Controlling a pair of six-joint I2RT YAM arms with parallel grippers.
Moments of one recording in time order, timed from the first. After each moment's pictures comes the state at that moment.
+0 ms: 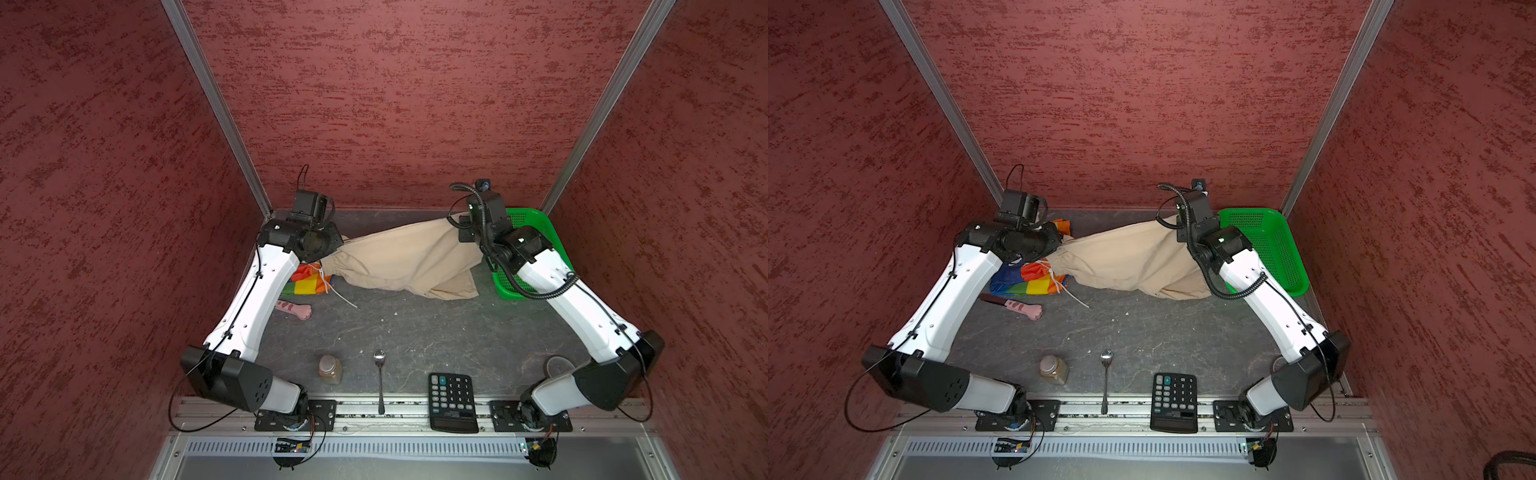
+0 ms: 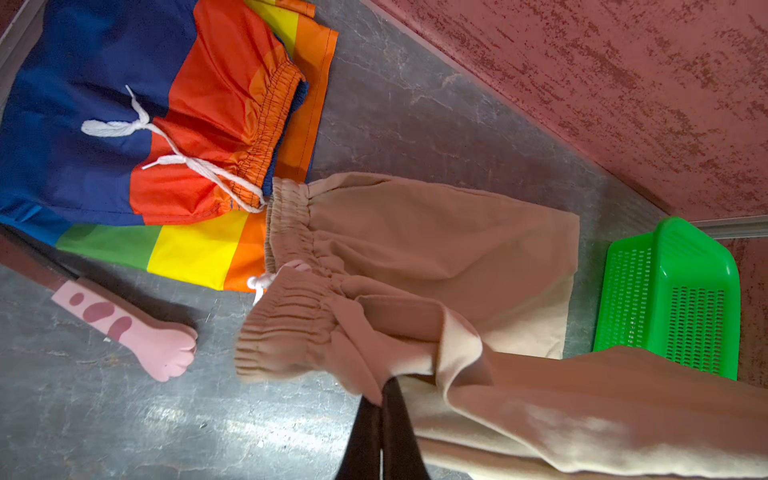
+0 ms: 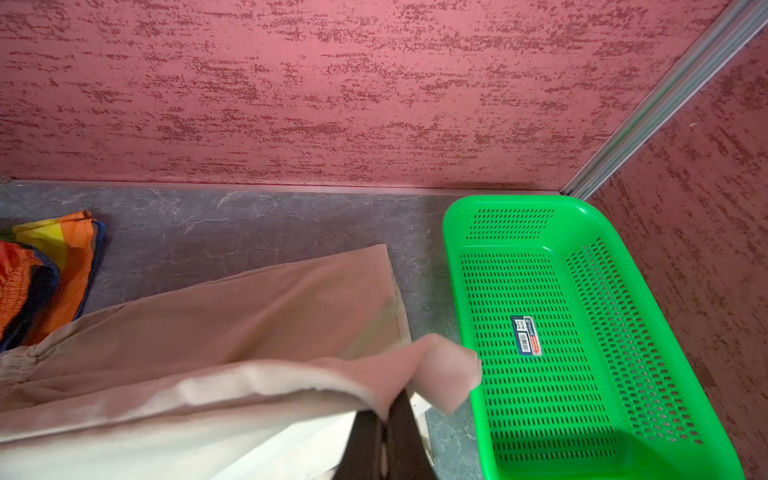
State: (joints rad) left arm -0.22 1.48 1.63 -1.07 -0.02 -0.67; right arm 0.51 1.54 1.63 -0.73 0.49 0.29
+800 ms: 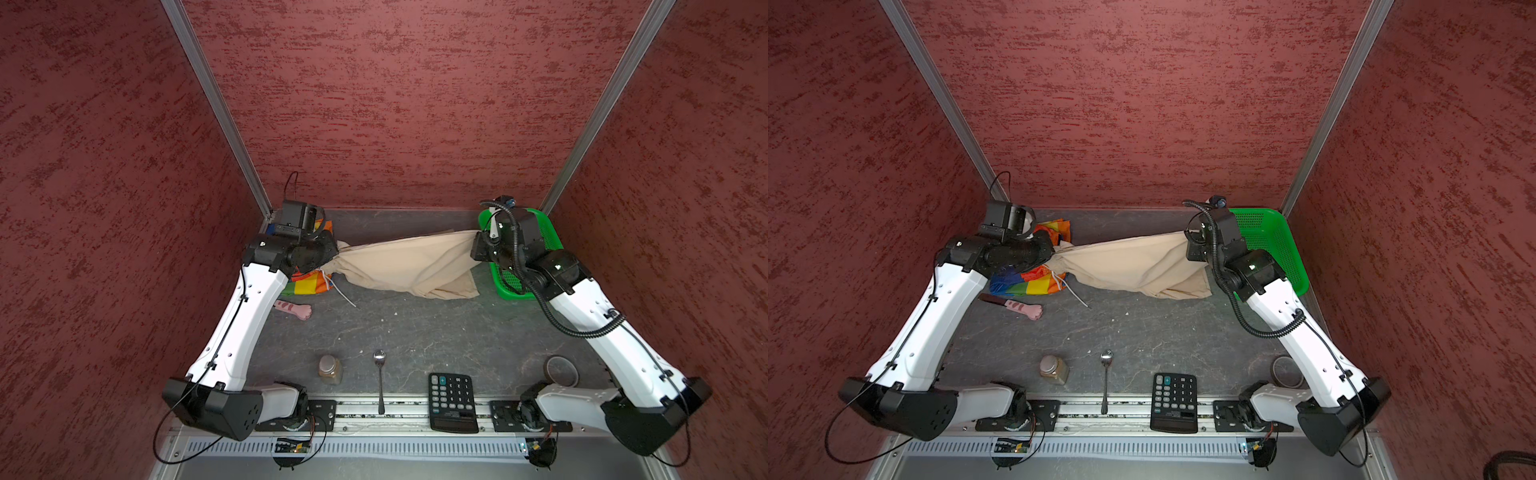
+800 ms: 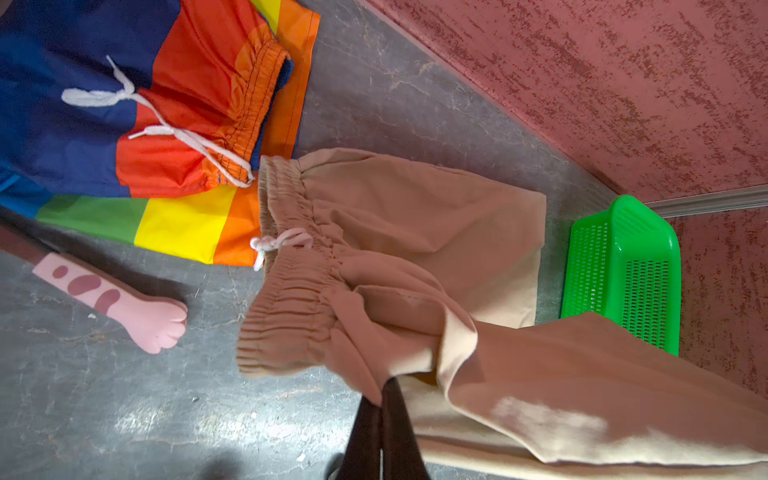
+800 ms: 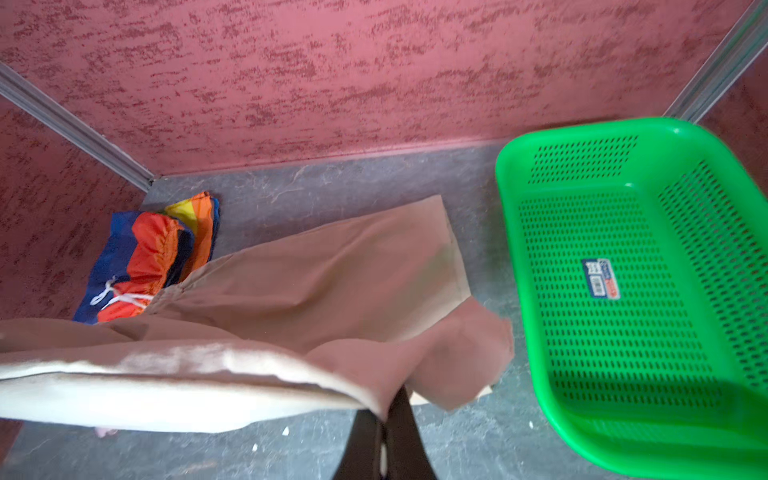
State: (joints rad) left arm -0.21 1.29 1.49 -1.08 0.04 -0.68; right arm 0.50 1.24 1.42 -0.79 0.21 0.47
